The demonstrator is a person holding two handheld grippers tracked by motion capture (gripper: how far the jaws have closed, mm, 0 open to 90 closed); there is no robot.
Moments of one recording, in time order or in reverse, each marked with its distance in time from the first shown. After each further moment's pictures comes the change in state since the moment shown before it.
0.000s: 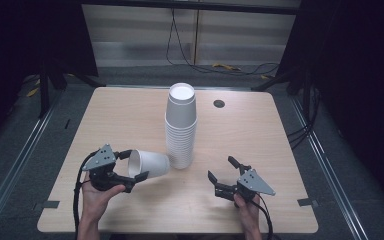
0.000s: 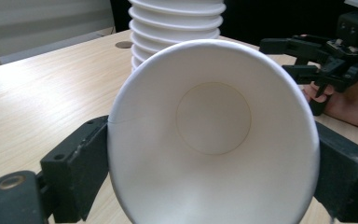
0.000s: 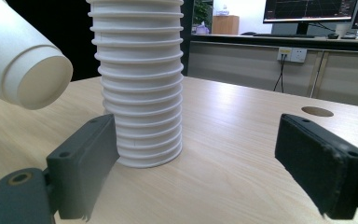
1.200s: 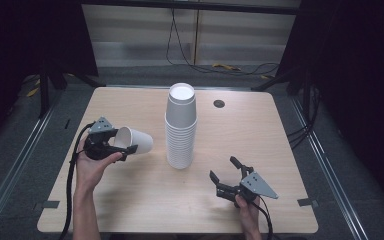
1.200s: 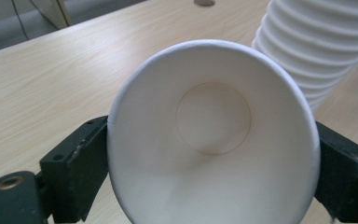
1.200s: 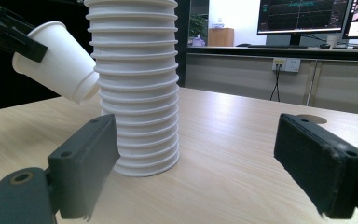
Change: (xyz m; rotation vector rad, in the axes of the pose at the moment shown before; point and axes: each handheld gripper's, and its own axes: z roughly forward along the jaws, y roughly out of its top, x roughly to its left) left arm 0.068 0.033 0.015 0.245 0.199 -0.052; right arm 0.000 -0.002 -0.005 -0.053 -0.016 0.018
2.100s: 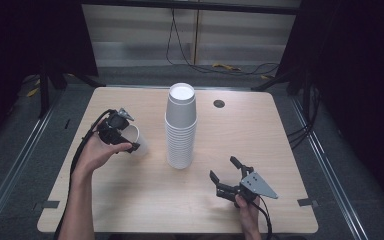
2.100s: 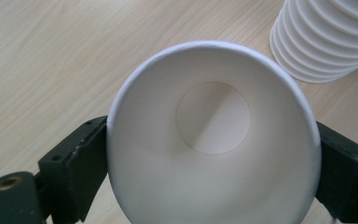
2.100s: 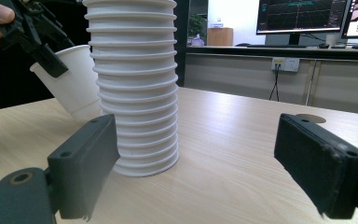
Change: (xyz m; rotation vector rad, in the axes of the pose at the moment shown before) left arm 0.006 0.045 0.036 0.405 0.046 0.129; right arm 0.000 0.000 0.000 0.000 -0.003 -0.001
